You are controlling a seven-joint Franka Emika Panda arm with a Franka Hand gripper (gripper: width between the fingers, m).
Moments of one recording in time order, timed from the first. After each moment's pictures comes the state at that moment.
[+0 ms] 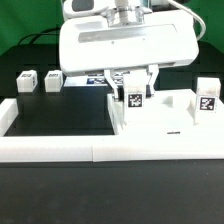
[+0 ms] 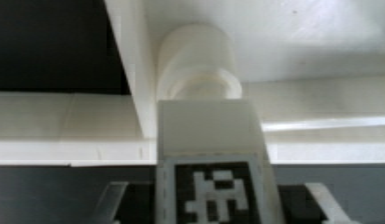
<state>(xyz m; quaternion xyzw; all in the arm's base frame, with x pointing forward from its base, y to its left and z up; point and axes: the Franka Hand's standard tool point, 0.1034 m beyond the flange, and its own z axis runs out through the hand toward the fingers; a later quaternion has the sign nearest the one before) 0.609 0.004 0.066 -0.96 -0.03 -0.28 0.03</state>
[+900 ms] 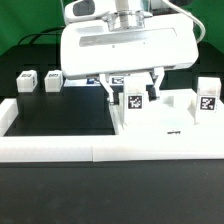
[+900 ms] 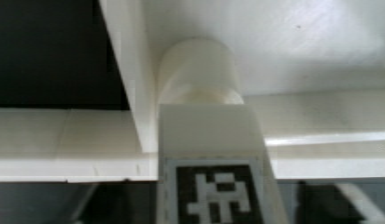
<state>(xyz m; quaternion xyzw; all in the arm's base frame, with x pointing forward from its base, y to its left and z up) 0.607 0.004 0.063 -0.96 -0.03 -0.28 0.03</state>
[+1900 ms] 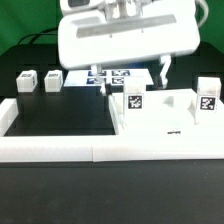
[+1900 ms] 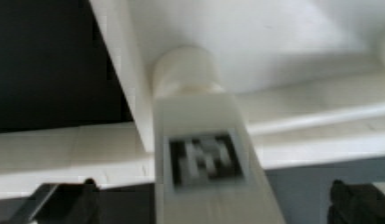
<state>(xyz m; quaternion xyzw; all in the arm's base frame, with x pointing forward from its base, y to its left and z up) 0.605 0.005 0.091 -0.97 0.03 -0.22 0.05</state>
